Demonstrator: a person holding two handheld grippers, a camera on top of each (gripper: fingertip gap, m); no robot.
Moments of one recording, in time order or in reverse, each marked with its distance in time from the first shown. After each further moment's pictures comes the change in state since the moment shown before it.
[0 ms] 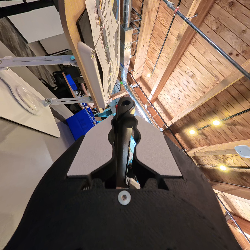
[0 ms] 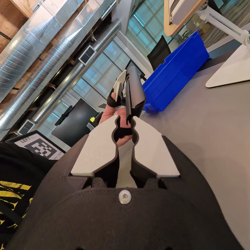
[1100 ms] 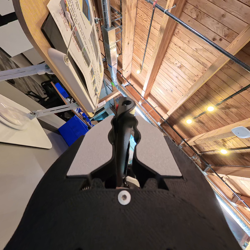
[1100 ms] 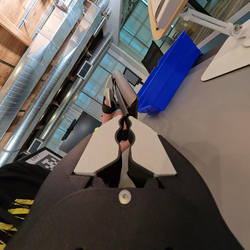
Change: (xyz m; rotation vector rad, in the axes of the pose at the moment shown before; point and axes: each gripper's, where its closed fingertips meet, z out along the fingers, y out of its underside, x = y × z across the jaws) left arm 0.026 0.004 0.004 -0.005 0.101 0.119; right arm -0.003 -0.007 -0.005 0.060 0.040 0.133
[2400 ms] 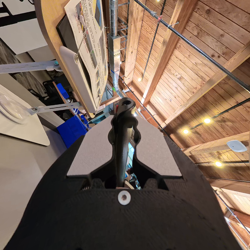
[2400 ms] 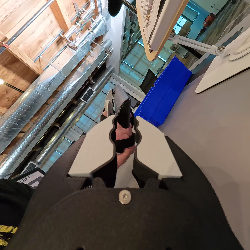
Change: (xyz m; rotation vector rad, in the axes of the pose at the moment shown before) left arm -0.007 -0.001 -0.004 0.053 -0.023 -0.078; right arm 0.008 0.001 0.008 0.210 -0.004 0.004
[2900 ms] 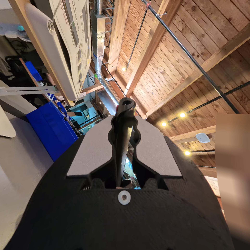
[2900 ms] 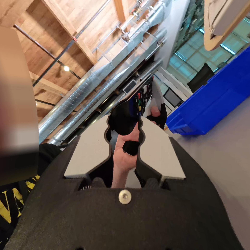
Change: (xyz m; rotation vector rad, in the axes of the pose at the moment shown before) left arm 0.017 0.017 0.008 -0.088 0.123 -0.130; right arm -0.035 0.012 0.010 -0.050 -0.399 -0.007
